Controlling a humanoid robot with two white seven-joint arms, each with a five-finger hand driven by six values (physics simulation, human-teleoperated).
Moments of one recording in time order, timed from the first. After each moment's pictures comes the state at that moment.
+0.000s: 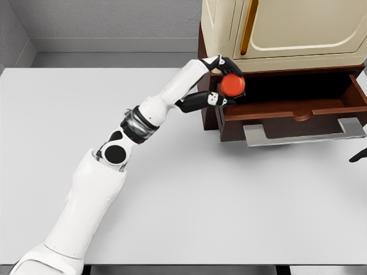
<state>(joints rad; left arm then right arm) -0.48 0.00 -0.39 -1.38 -0.25 -0.61 -0.24 0.53 -1.04 -0.52 -1.76 -0.03 -0.61 0.61</state>
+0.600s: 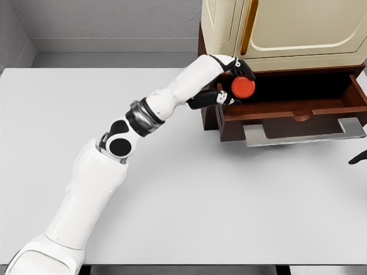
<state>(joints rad) -0.54 0.00 -0.41 -1.38 -0.40 -0.61 -0.24 0.54 -1.03 -0.53 -1.76 -0.03 -0.61 0.61</state>
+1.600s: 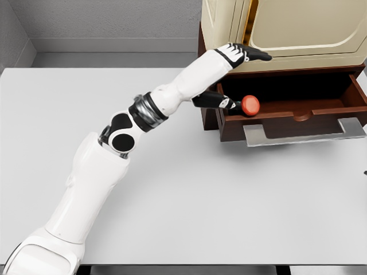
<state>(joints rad) -0.57 0.00 -0.43 -1.39 -0.47 -0.61 -0.23 0.69 -1.00 -0.63 -1.75 -0.02 -0.61 0.61</state>
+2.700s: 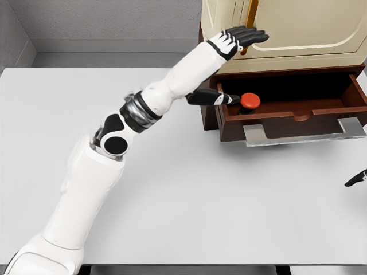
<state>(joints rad) -0.51 0.00 -0.39 -1.50 -0.46 -0.61 -0.24 0.69 -1.11 -0.53 -1.76 -0.02 -0.61 0.61</state>
